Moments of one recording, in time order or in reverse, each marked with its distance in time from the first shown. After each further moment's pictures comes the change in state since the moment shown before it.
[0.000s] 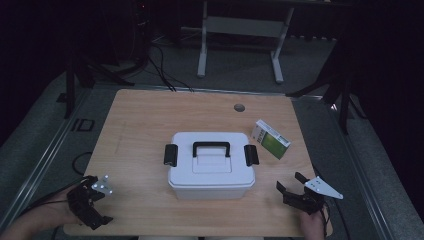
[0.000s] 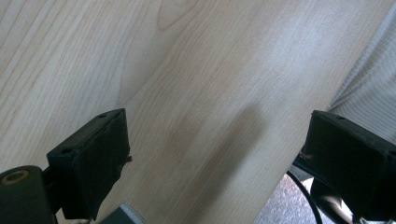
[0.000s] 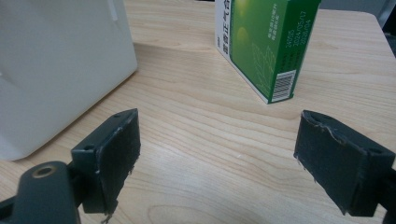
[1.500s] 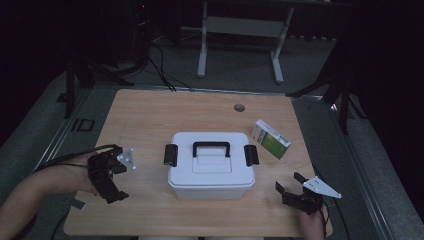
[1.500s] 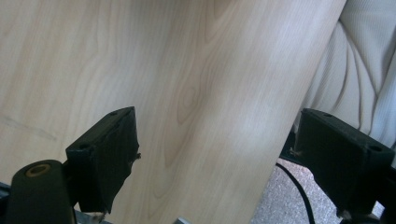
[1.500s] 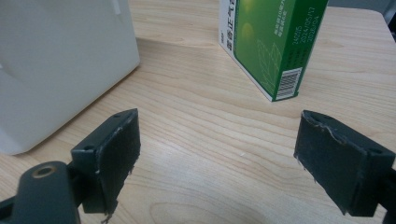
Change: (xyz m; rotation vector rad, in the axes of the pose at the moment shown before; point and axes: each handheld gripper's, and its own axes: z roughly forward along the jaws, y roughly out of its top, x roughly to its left) left arm -0.011 0.109 -0.084 0.052 0.039 0.226; right arm 0.001 0.000 0.002 0.016 0.008 -0.015
